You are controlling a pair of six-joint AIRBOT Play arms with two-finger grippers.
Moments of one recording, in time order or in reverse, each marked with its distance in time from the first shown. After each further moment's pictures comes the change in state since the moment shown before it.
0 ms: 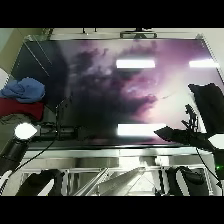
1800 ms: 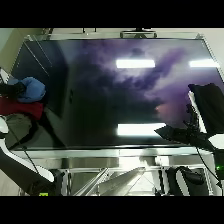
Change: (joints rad) left arm 0.790 -1.336 1.373 0.745 0.150 -0.052; right arm 0.000 0.000 0.000 0.000 -0.028 0.000
